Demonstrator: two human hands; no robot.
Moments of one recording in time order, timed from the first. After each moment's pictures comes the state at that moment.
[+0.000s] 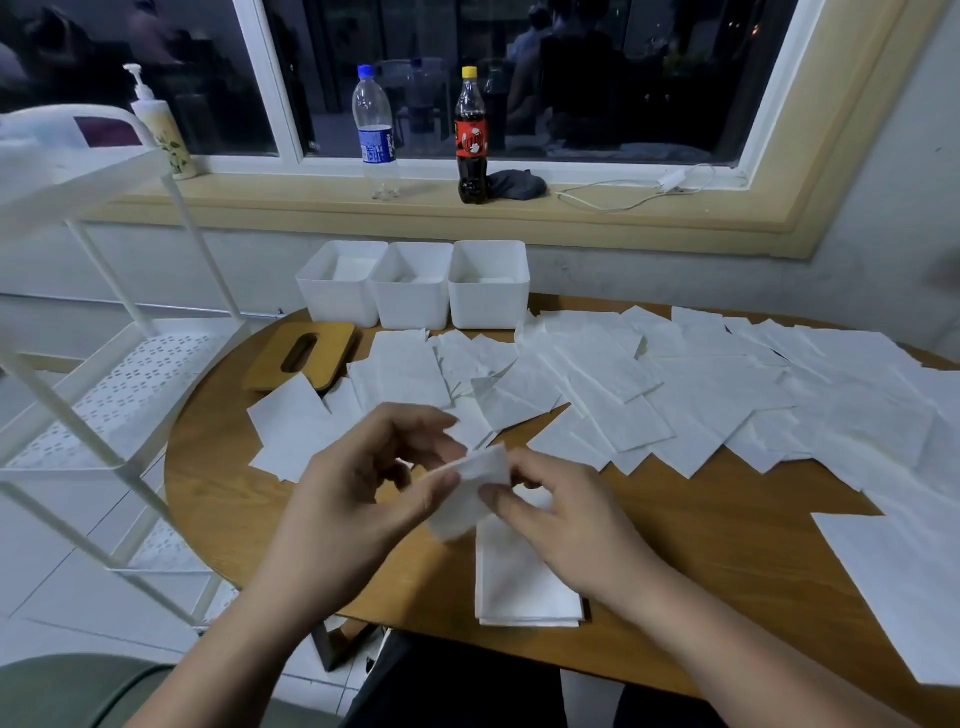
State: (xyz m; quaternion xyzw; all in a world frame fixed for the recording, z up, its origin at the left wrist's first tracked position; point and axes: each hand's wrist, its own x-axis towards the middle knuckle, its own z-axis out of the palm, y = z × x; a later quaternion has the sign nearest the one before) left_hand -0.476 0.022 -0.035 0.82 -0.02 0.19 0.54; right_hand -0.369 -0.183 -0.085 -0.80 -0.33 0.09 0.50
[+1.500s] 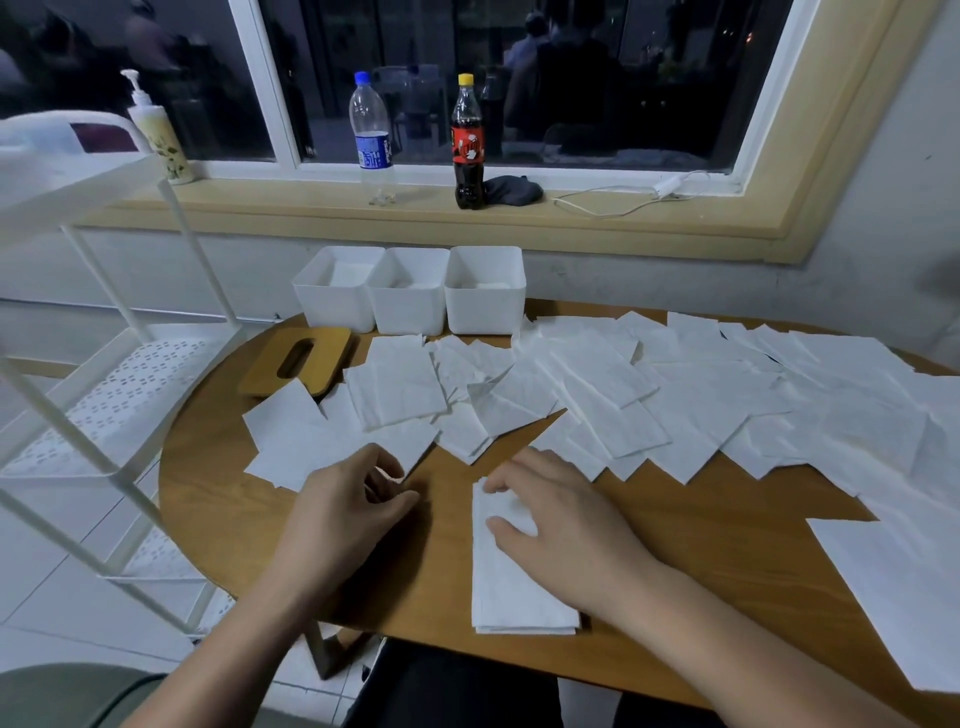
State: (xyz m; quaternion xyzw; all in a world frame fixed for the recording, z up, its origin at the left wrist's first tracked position) left_hand -0.441 0.065 -0.107 0.92 0.16 0.13 0.33; right_hand -0.365 -0.187 -0.090 -0.88 -0.38 0.02 0.28
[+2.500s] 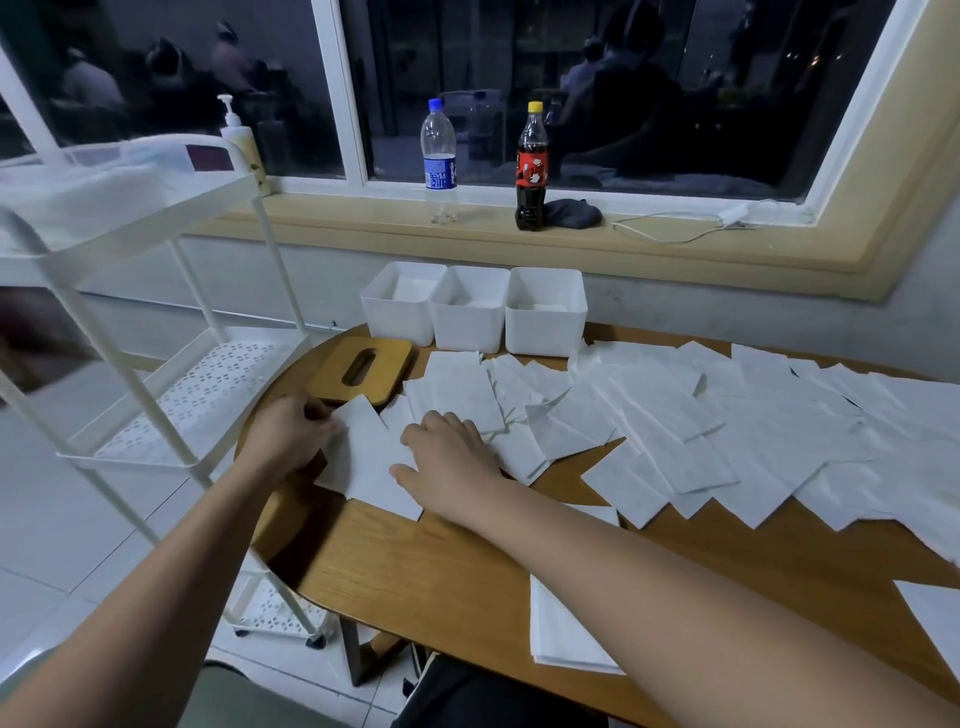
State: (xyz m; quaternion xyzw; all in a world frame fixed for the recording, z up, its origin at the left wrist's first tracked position) left_hand -0.392 0.242 -0.104 0.89 0.34 0.13 0.27; right_hand -0.321 0.011 -0.102 -0.88 -0.44 0.04 0.16
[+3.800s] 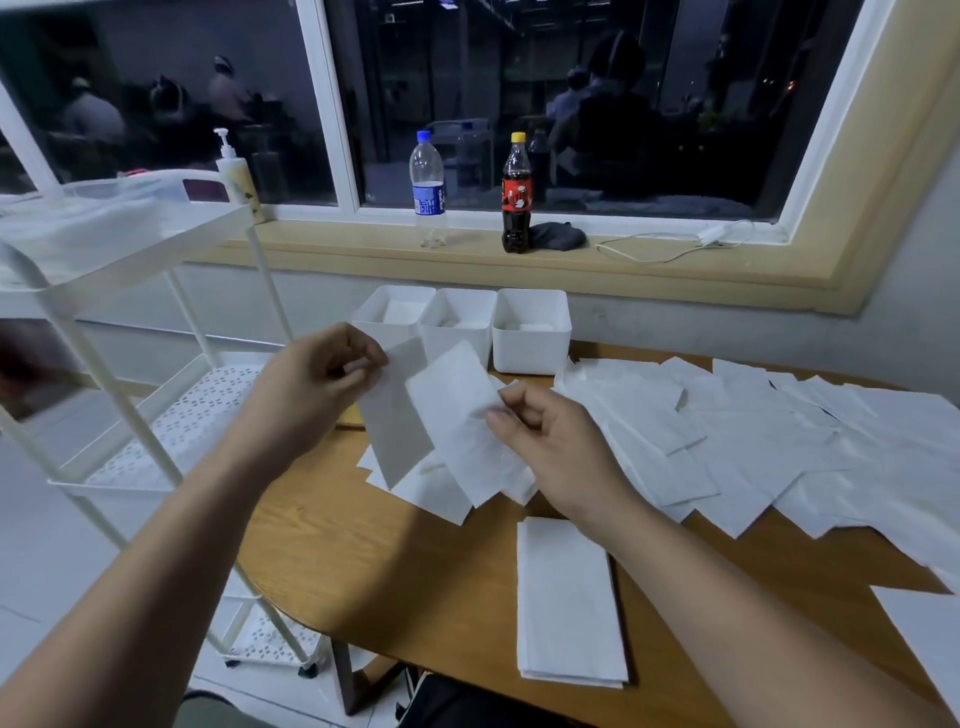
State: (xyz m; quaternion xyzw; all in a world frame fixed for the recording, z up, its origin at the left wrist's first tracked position) left_hand -0.416 0.145 0.019 0.87 0.10 0.26 0.41; right_hand -0.326 -0.112 -0.029 -0.71 -0.32 0.09 0.62
